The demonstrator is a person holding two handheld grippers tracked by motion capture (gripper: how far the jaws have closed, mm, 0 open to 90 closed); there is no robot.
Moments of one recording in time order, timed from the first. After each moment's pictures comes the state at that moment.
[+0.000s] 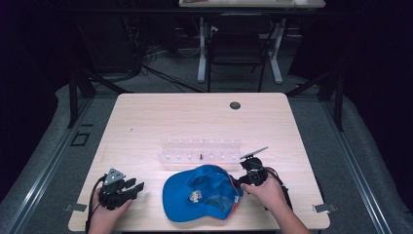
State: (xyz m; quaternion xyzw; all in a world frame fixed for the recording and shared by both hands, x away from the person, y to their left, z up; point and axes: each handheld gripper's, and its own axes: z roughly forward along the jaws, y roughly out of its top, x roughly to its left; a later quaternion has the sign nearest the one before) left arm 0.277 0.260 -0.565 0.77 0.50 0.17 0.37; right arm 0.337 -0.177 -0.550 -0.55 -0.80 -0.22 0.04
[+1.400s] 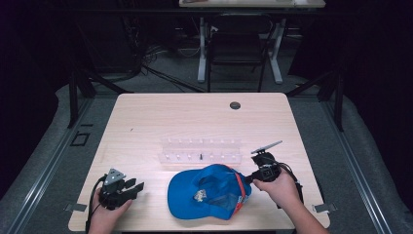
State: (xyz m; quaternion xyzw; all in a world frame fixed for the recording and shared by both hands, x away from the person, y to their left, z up) left arm 0.277 0.259 -0.566 0.77 0.50 0.17 0.37; right arm 0.328 -0.203 -0.507 -0.55 -0.79 -0.24 0.05
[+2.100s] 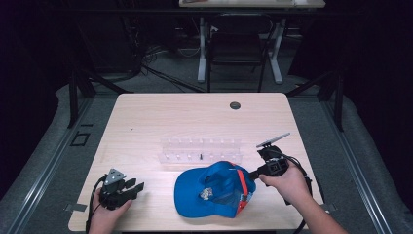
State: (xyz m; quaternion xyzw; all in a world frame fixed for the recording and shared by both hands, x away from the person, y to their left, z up) left arm 0.278 0.259 -0.567 0.77 0.50 0.17 0.37; right arm 0.324 -0.211 -0.468 -0.55 -0.80 -0.25 0.07
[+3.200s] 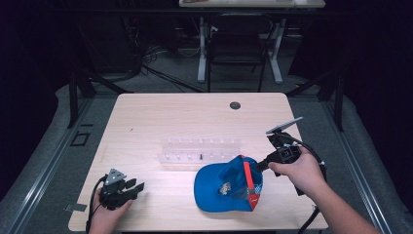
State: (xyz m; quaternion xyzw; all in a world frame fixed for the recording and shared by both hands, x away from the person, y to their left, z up) left arm 0.278 0.259 -0.567 0.77 0.50 0.16 0.37; right arm 0.328 -0.224 -0.410 -0.57 -0.79 -0.23 0.09
